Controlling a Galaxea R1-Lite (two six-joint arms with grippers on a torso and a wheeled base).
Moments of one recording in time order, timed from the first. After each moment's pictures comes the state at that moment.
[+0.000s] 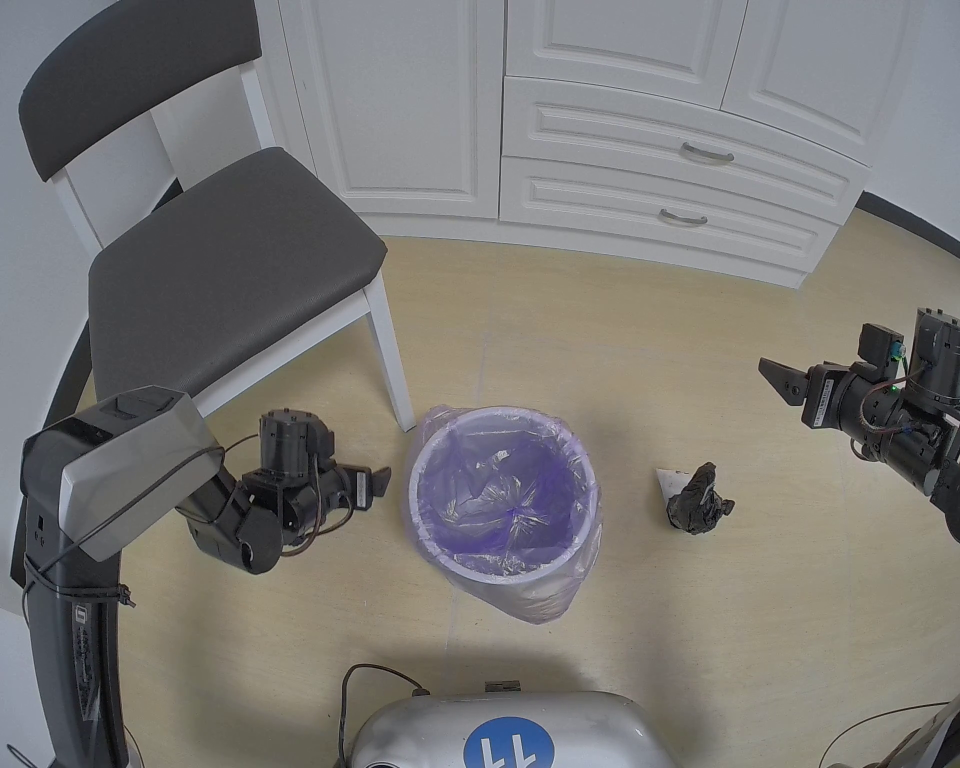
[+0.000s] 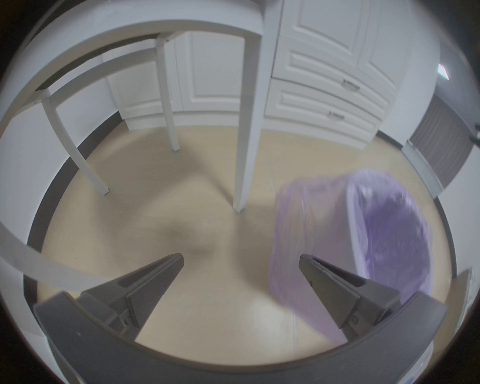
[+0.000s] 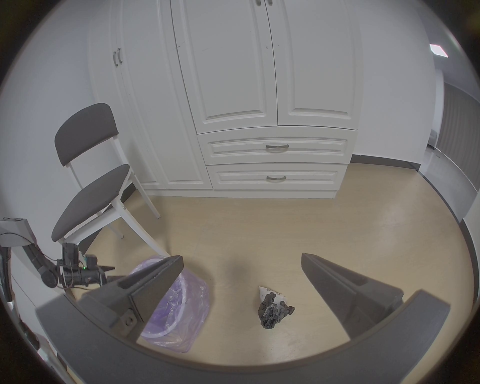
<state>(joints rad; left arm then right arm) -0.29 2.36 -1.06 -0.88 0.08 -0.06 0.18 1.52 -0.68 -0.72 -0.07 0.08</state>
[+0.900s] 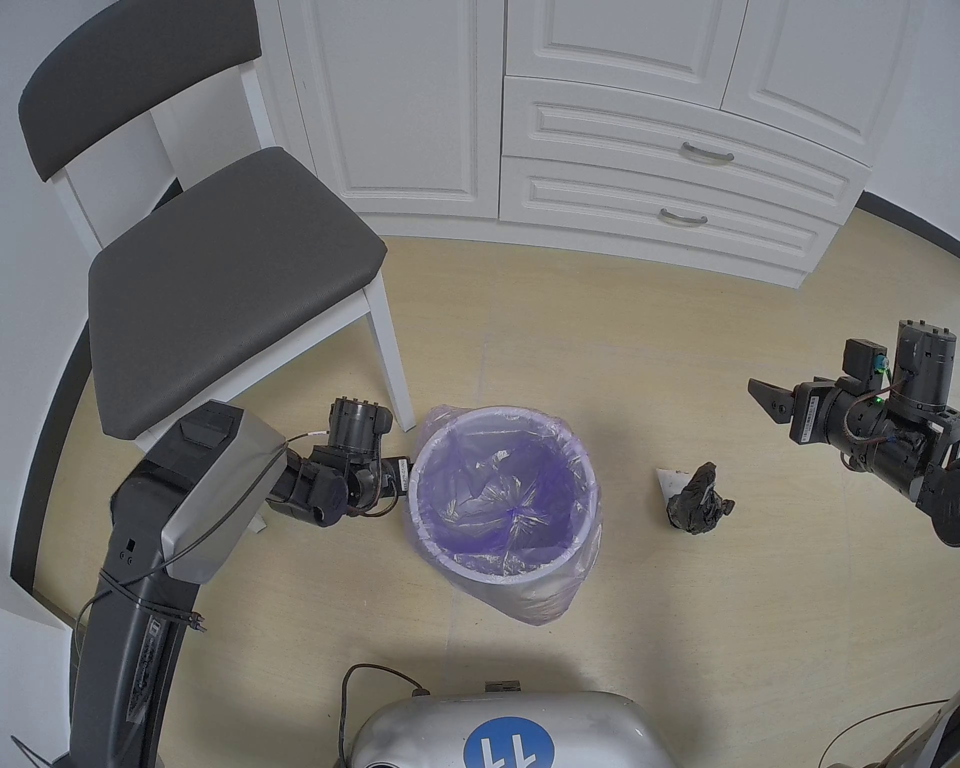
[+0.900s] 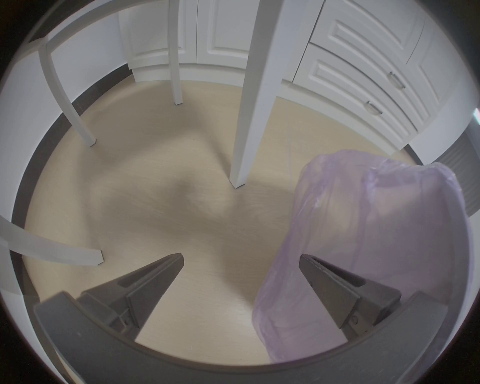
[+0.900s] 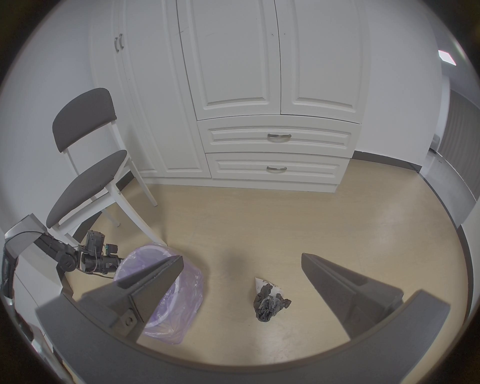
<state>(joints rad) -0.33 2.64 -1.67 -0.36 0.13 -0.30 0.18 1.58 -0.67 -0.72 -0.08 0.04</state>
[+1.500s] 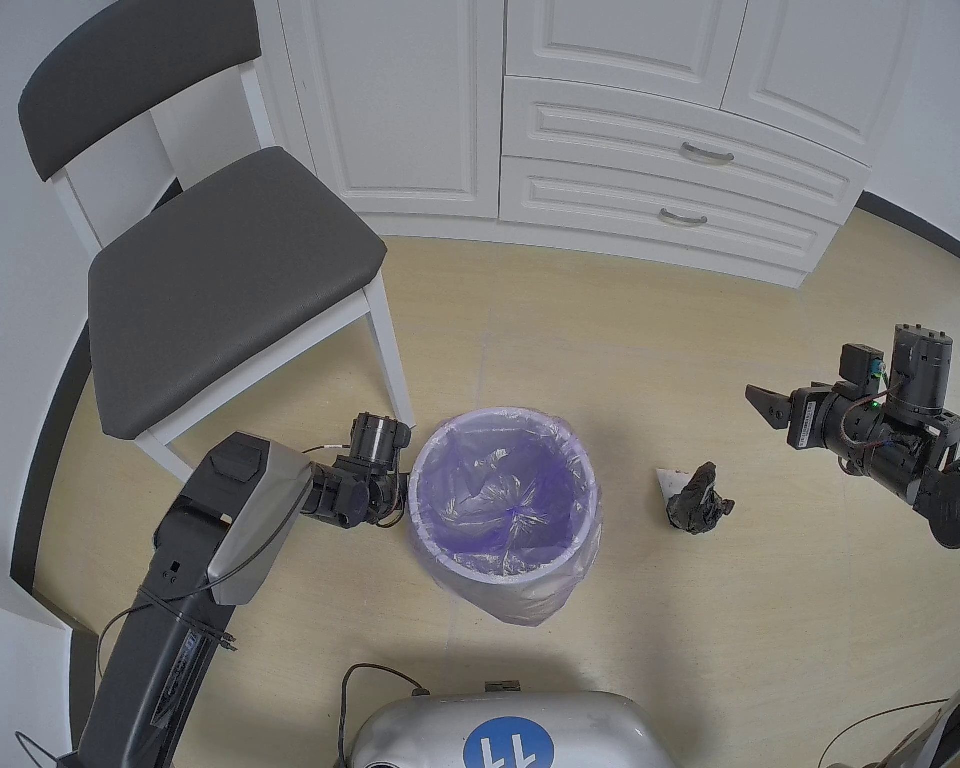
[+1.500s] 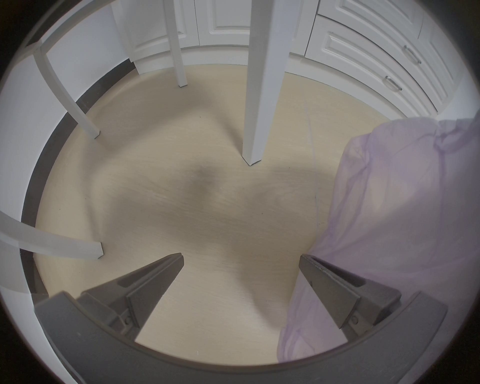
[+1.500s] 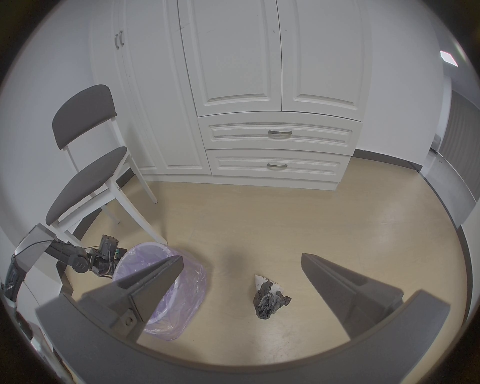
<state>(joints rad) -0.33 2.82 -1.97 -0.14 0.23 -0.30 0.18 1.59 -0.67 -0.72 -0.08 0.04</state>
